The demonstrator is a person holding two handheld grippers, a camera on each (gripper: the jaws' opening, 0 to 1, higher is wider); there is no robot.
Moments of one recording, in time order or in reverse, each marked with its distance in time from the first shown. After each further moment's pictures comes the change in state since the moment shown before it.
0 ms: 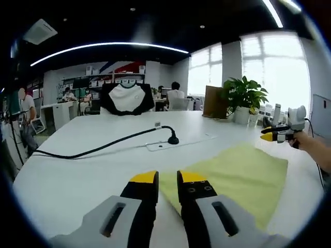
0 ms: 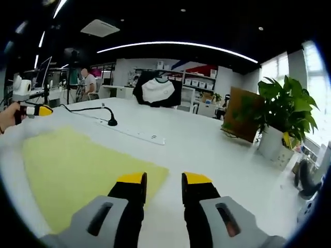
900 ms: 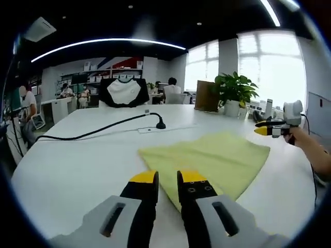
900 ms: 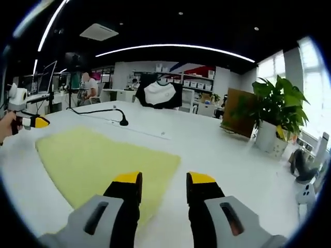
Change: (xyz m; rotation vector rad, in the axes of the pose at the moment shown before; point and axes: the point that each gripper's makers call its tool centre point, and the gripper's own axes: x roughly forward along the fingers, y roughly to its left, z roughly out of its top) left arm -0.059 -0.037 -0.033 -0.009 0.046 -0.011; right arm -0.056 0.029 -0.011 0.036 -0.027 0.007
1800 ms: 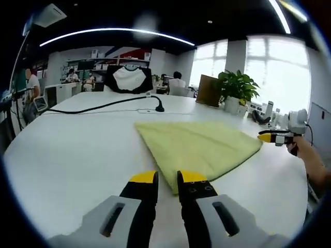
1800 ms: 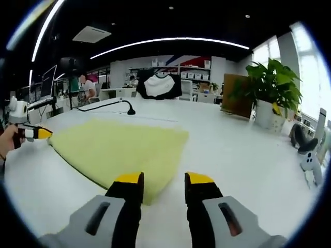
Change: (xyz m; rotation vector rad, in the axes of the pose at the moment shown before) left arm -0.026 -0.019 -0.046 -0.106 0.057 0.013; right arm -0.034 0.027 -0.050 0.117 0.071 0.023
